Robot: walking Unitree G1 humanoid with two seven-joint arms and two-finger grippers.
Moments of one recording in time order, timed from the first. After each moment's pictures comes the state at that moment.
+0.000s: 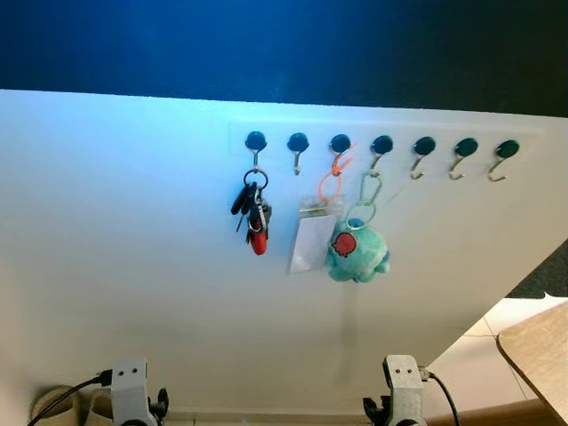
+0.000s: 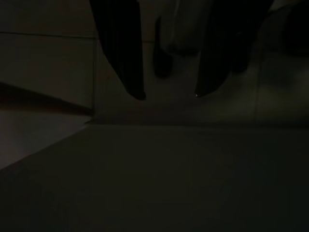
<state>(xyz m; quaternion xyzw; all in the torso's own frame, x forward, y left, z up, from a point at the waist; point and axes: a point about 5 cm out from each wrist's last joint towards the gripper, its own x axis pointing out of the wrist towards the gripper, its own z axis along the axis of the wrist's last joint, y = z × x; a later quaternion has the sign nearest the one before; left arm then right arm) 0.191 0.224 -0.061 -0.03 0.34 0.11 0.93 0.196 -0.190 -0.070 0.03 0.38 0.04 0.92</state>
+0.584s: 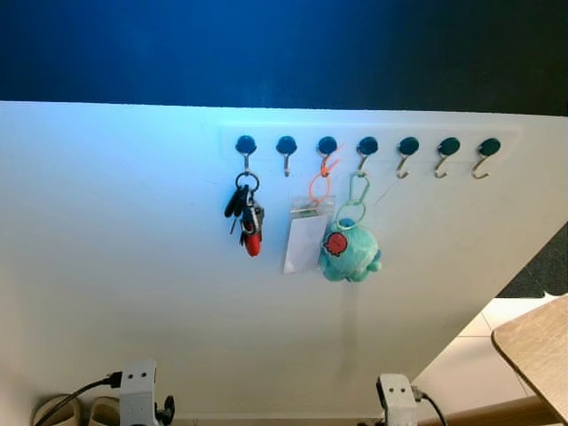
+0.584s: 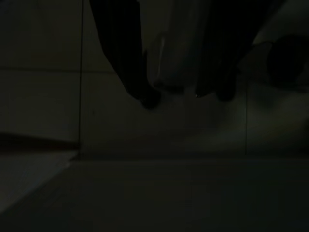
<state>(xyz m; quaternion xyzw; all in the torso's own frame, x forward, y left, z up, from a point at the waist) 0.182 0.219 -0.071 -0.01 0.36 0.08 0.93 0.168 -0.187 -0.088 0.05 0.44 0.03 0.89</state>
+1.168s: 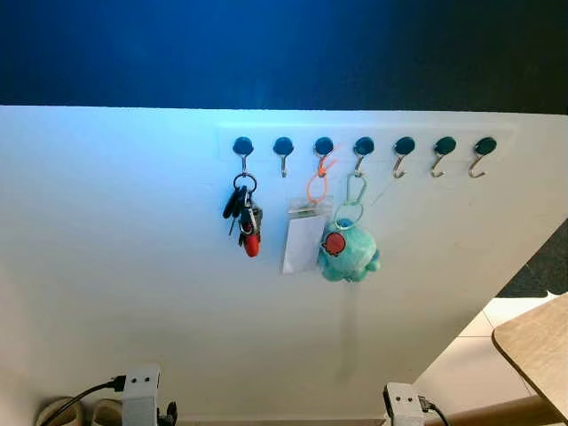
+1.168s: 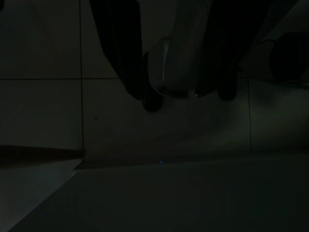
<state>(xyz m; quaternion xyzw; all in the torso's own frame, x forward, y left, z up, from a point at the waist) 0.181 0.218 -0.072 -0.01 0.37 0.07 0.93 0.165 -0.193 -0.088 0.06 0.44 0.01 0.89</state>
